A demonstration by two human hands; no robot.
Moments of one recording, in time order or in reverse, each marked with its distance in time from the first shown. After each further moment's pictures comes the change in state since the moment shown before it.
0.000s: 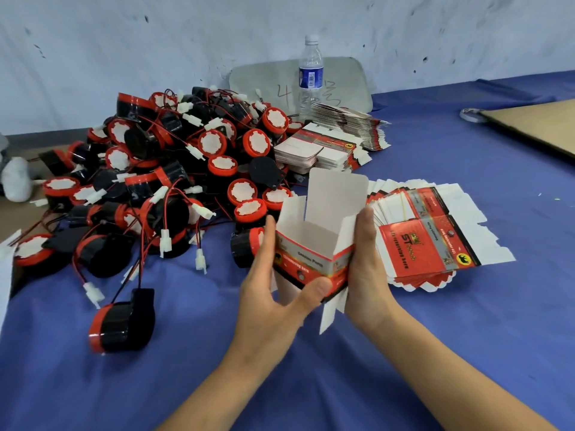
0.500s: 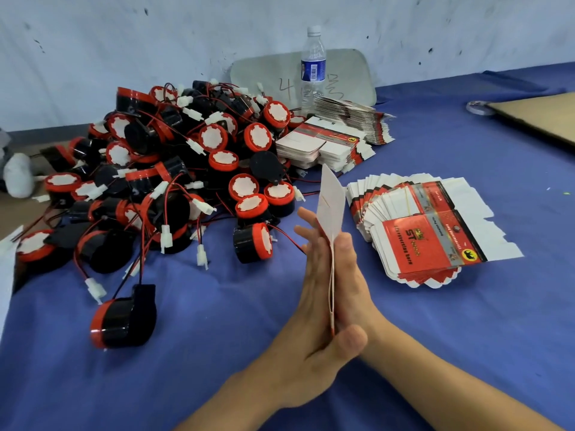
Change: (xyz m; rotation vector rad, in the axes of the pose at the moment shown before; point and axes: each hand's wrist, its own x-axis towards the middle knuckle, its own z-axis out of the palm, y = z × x) left_hand -0.022 0.004 0.015 0.339 -0.540 -0.010; right_hand -0.018 0.009 0.010 -0.353 -0.147 -0.080
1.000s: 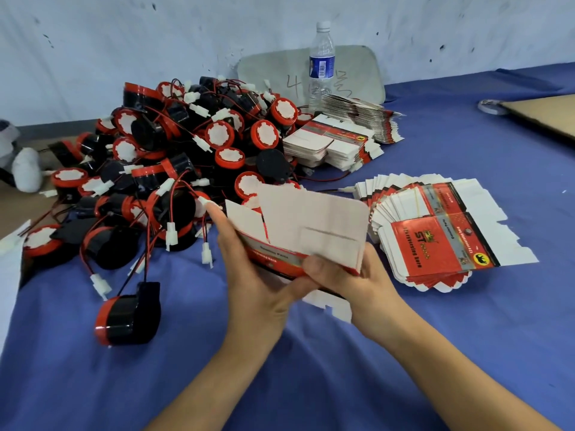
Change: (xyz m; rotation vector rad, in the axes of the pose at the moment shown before) left_hand 0.023 -0.023 -0.032 -0.242 0.792 0.197; right_hand 0.007 -0.008 -0.011 0.054 -0.128 -0.083
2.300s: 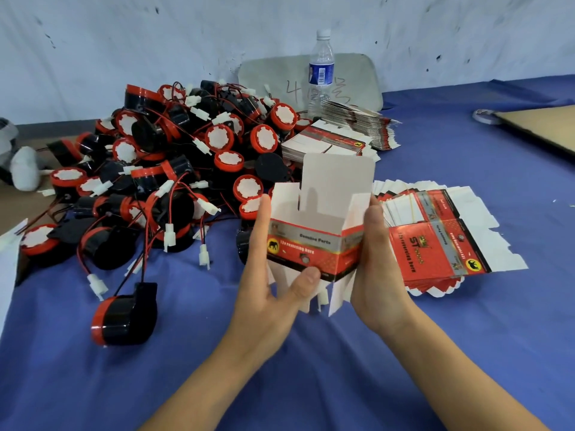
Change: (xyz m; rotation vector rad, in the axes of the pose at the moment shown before) left_hand -0.004 0.015 0.001 -0.128 -0.240 -0.056; right_hand 0.015 -0.003 -0.009 0.245 0.305 -0.020
